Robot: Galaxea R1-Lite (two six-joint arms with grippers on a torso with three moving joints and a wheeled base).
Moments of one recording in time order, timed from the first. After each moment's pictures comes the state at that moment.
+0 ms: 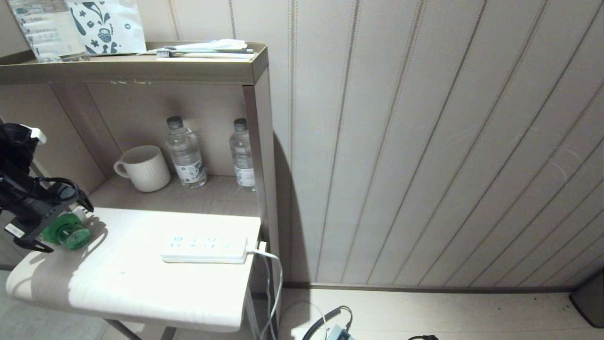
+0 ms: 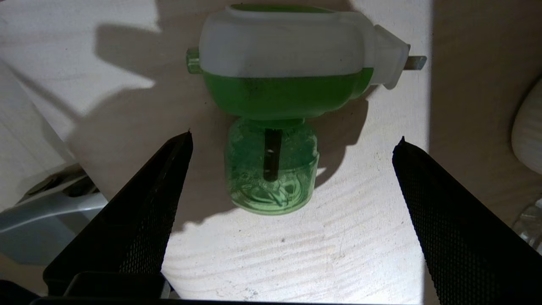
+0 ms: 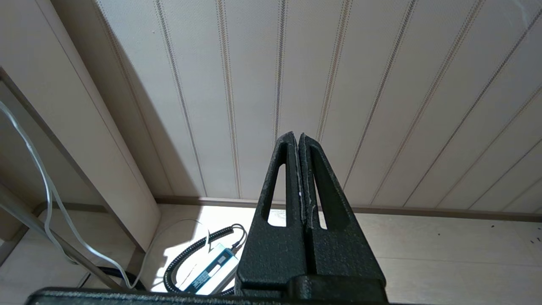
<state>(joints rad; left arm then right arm) 0.34 1.97 -1.58 0.73 -0.02 -0.85 0.01 0.01 0.00 0.01 -0.03 0.02</state>
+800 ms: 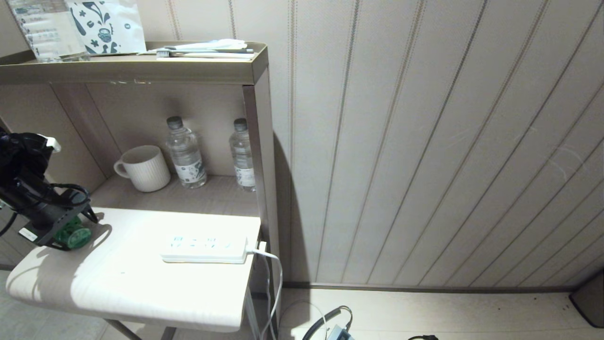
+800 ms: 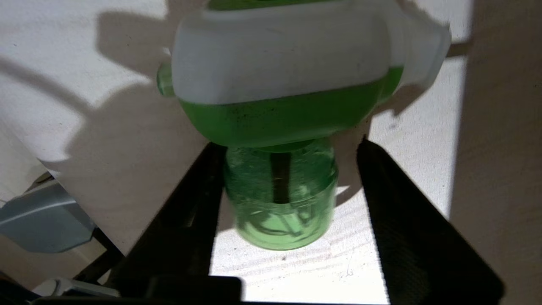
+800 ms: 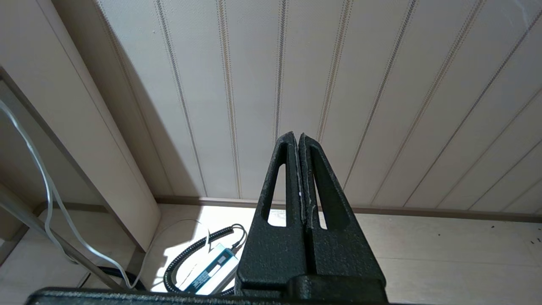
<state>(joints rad) 0.33 2.04 -1.60 0.74 -0.03 -0.86 0.01 0.01 0.00 0.01 -0.03 0.02</state>
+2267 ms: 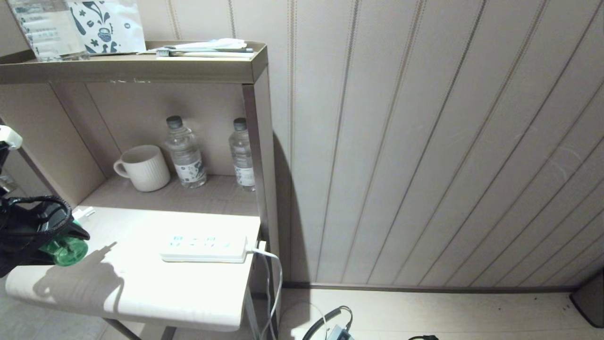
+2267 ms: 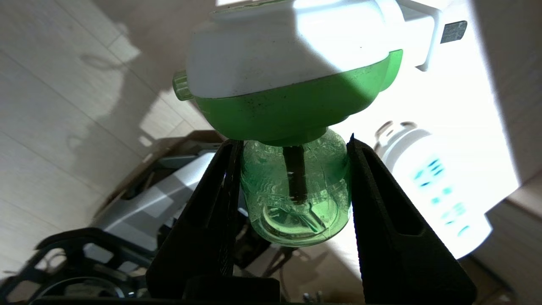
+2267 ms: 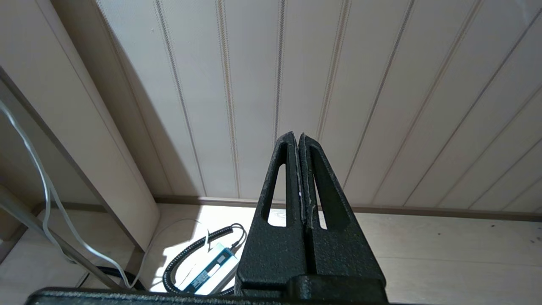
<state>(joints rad) 0.19 1.52 -1.16 0.68 -0.07 -0.66 0.01 0.01 0.00 0.01 -0.03 0.02</state>
